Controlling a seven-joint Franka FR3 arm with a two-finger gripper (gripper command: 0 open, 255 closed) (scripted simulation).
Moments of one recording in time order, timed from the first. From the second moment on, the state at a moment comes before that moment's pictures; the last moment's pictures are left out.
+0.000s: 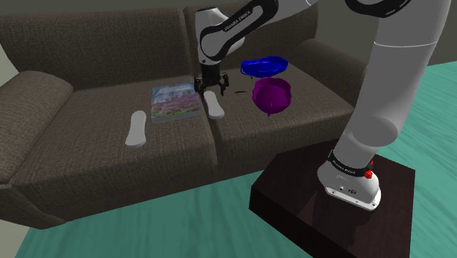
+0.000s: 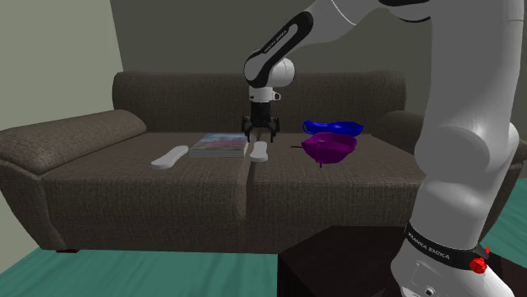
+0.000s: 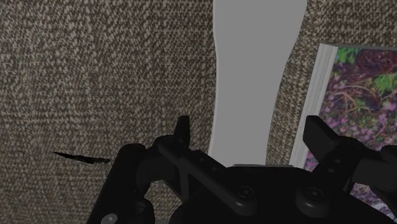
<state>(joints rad) 0.03 0.19 0.14 -1.99 -0.02 2.18 0.69</state>
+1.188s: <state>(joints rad) 0.03 0.23 0.14 -2.01 -0.02 2.25 0.70</state>
